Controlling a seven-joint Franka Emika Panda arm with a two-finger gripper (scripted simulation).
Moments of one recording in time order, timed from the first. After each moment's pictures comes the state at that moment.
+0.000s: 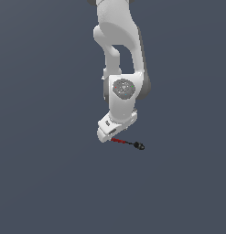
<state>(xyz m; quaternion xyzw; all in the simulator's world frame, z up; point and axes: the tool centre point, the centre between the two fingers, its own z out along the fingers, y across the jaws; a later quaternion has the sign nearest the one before) 0.002 0.024 0.100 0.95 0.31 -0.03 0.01</state>
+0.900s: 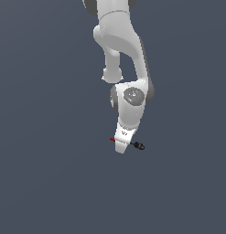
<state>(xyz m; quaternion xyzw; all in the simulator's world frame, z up) 0.012 0.065 0.069 0.83 0.56 -0.01 0.00</state>
